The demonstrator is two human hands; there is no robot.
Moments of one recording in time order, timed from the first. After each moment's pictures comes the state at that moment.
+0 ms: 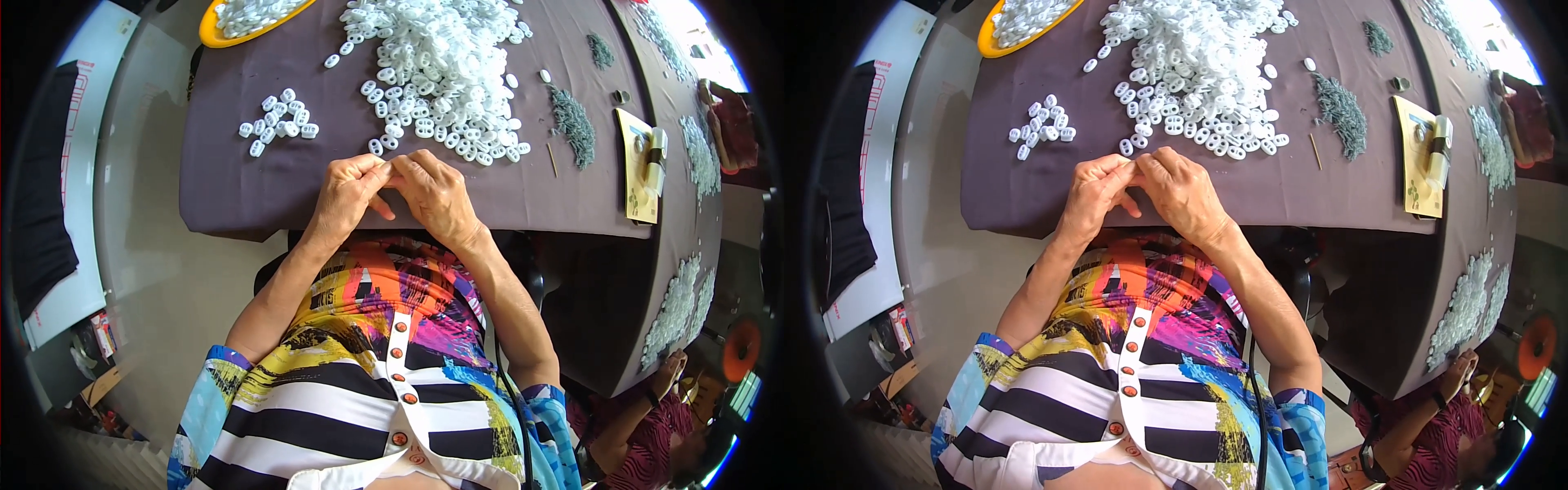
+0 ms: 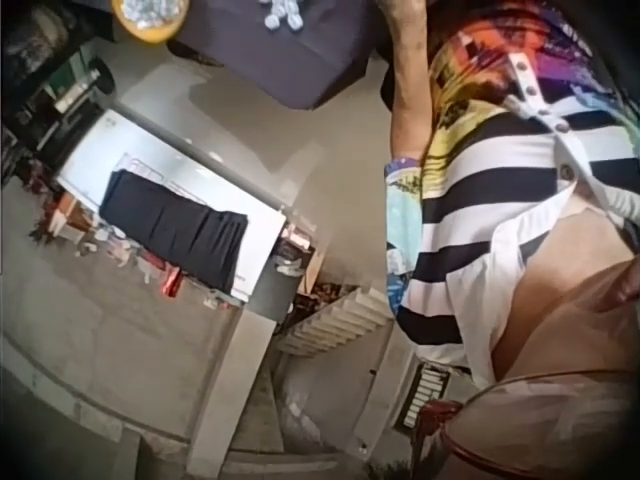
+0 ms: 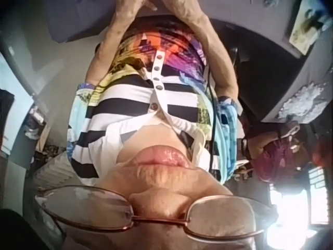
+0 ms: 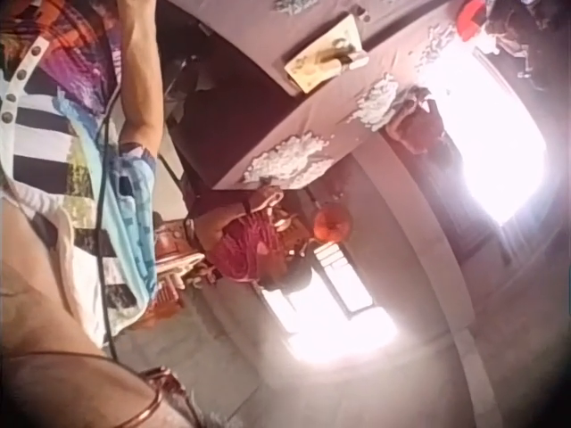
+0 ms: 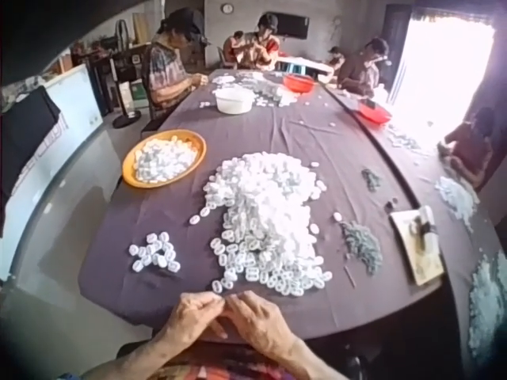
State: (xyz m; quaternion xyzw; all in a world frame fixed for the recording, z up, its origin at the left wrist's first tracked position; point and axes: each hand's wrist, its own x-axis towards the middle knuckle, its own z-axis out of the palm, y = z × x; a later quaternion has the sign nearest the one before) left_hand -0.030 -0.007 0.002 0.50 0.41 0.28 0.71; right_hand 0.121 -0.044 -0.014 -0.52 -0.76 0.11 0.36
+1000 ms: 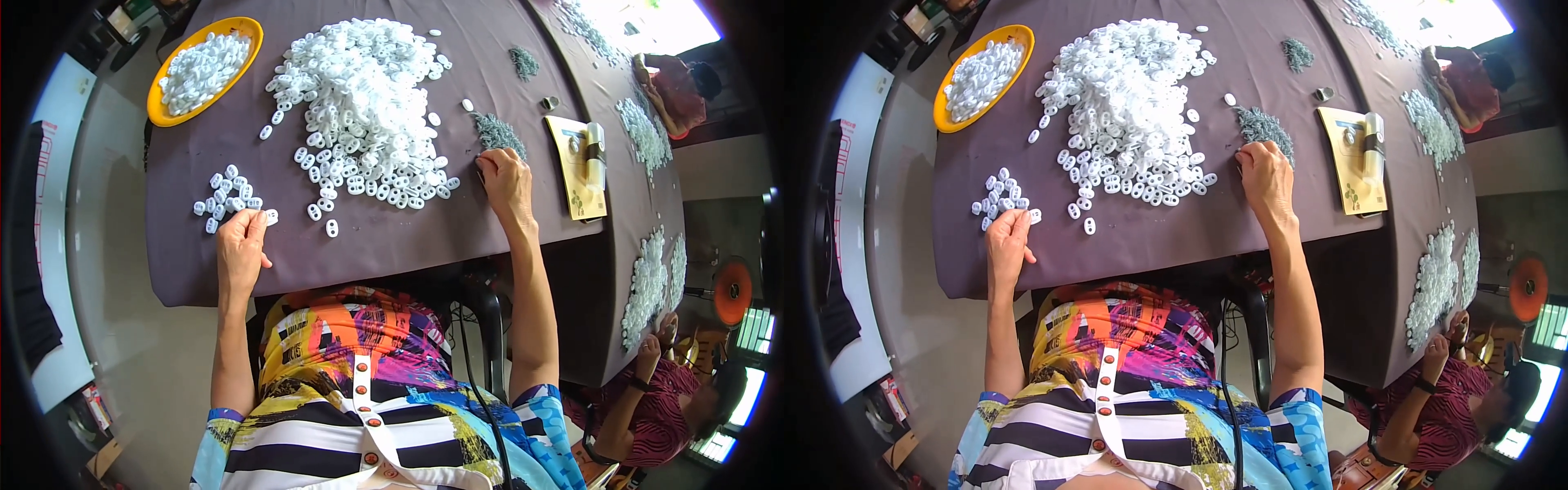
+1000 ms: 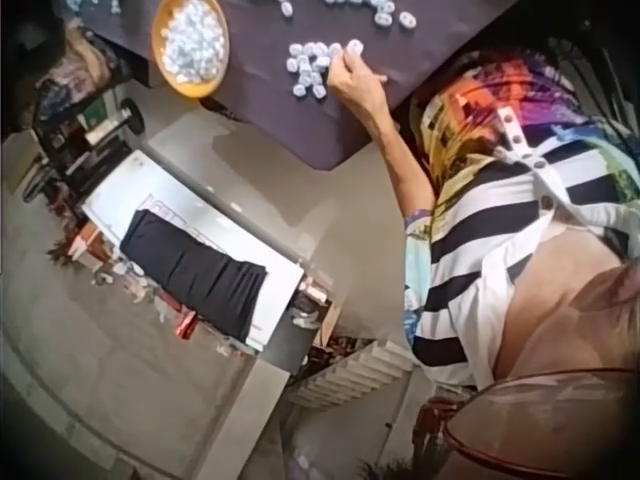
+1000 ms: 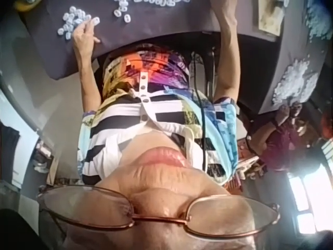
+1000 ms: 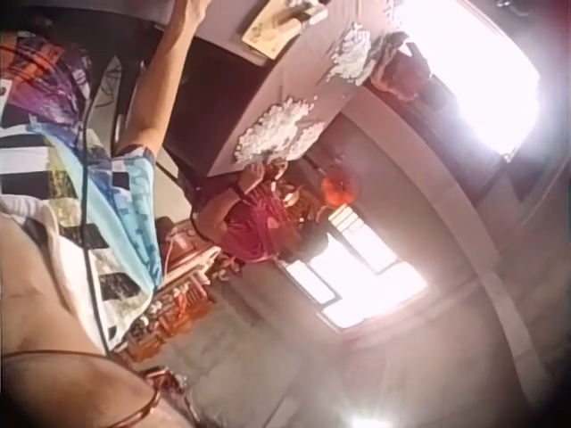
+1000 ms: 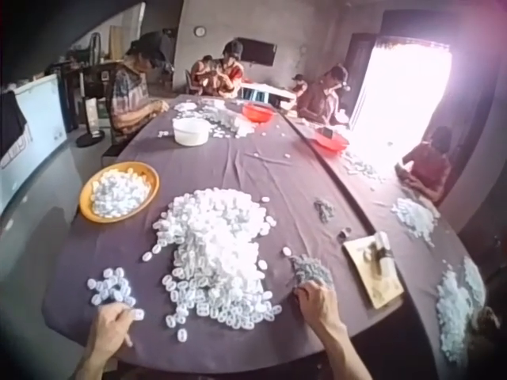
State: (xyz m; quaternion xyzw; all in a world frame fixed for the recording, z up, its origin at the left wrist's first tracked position) left_hand -0.078 0.024 0.007 0.60 0.57 0.30 0.47; right_hand 0.291 -0.038 0.004 -0.77 -0.57 -0.03 0.27
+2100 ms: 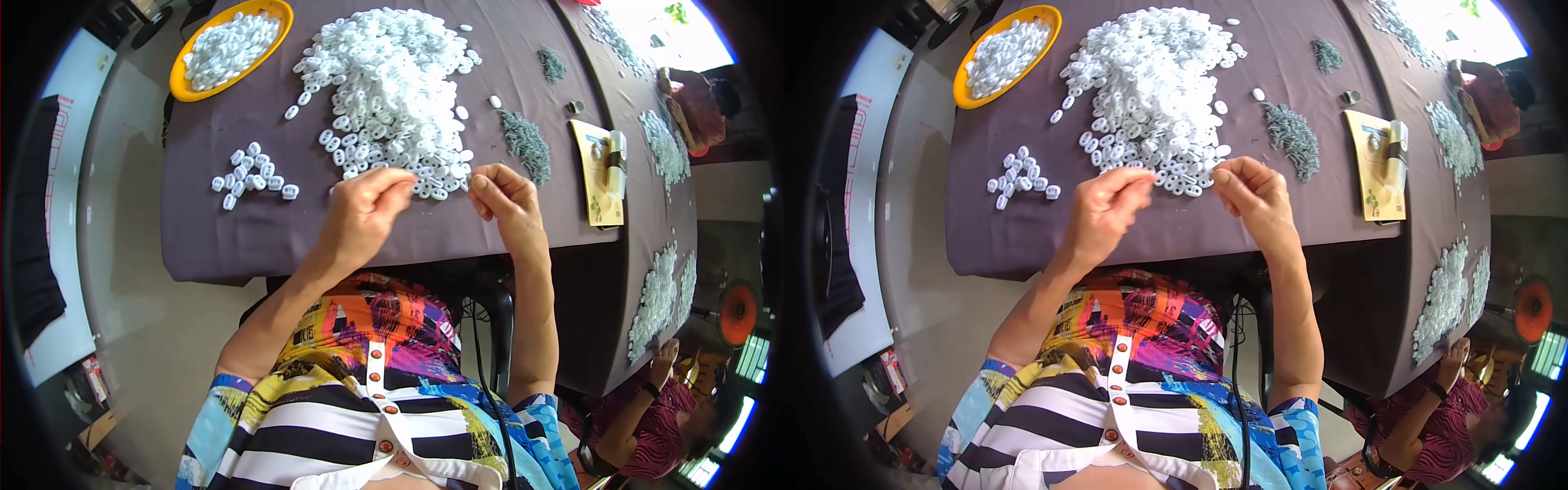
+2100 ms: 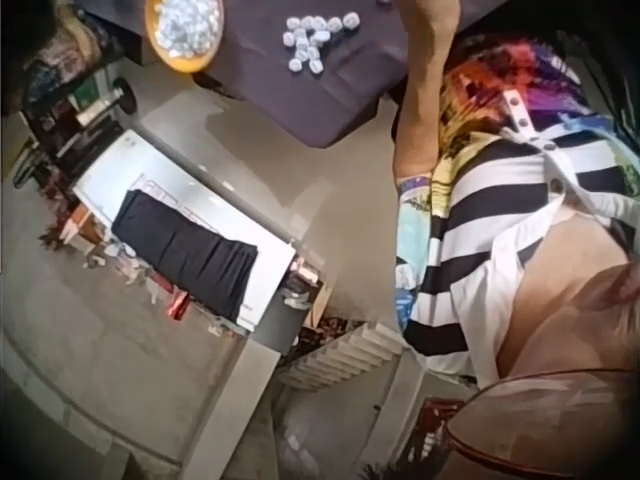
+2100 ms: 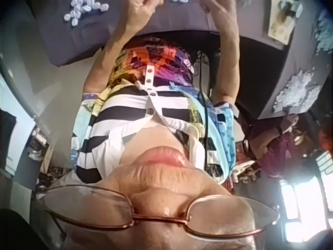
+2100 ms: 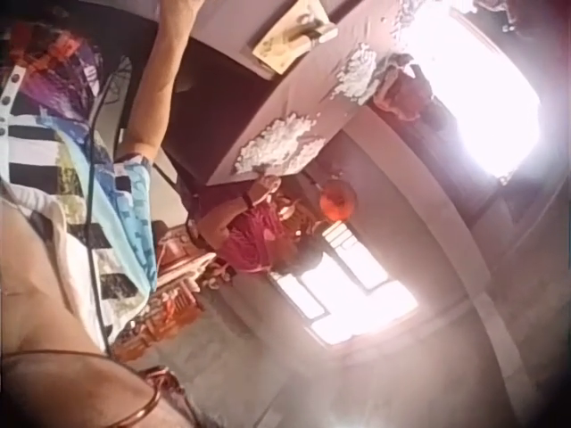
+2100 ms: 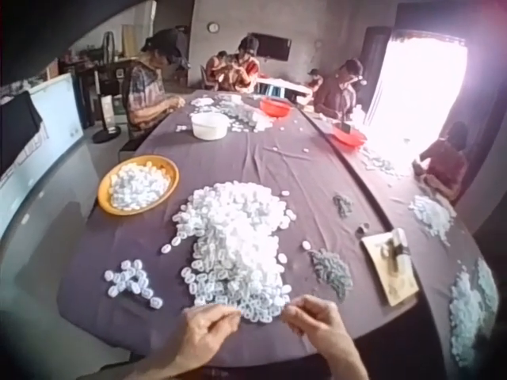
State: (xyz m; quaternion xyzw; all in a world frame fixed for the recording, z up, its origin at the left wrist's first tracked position) left_hand 0.027 0.001 0.038 0.68 0.36 0.37 0.52; right_hand 0.223 -0.061 0.051 -0.62 -0.39 0.45 0.51
